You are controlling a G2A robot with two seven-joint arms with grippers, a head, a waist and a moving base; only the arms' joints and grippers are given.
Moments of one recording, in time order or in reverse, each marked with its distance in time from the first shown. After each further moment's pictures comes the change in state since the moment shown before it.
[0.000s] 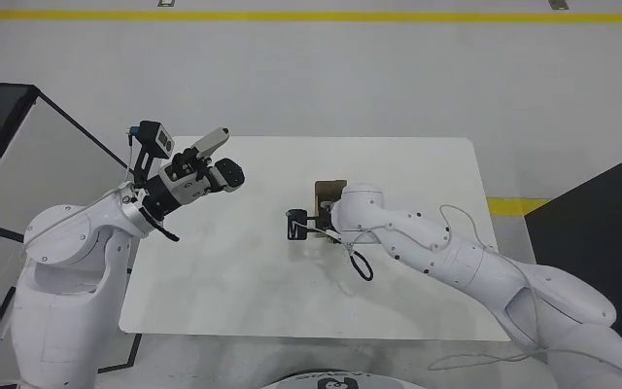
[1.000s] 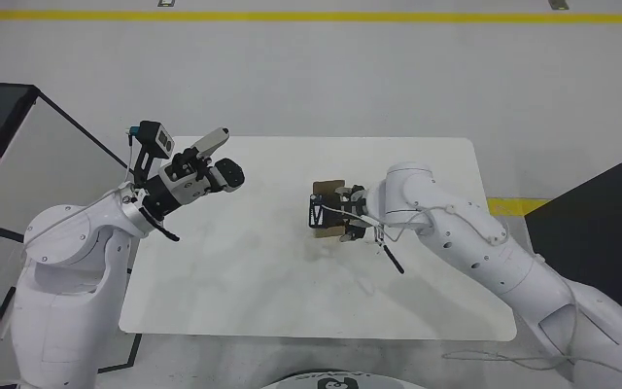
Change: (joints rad) left arm 0.000 0.000 0.000 0.000 0.000 0.000 0.000; right arm -0.090 0.134 0.249 -0.155 0.171 -0.161 0.007
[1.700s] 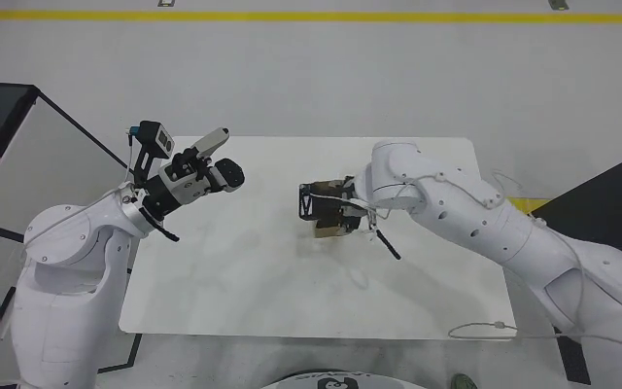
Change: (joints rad) left arm 0.000 0.000 0.000 0.000 0.000 0.000 0.000; right arm 0.327 -0.023 -0.282 0.102 0.292 0.076 0.076
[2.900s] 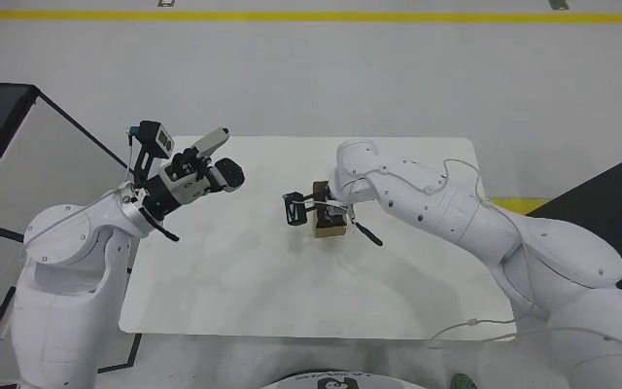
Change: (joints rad) left arm 0.000 0.000 0.000 0.000 0.000 0.000 0.000; right arm 0.064 -0.214 -0.167 0.365 -0.102 -0.169 -0.169
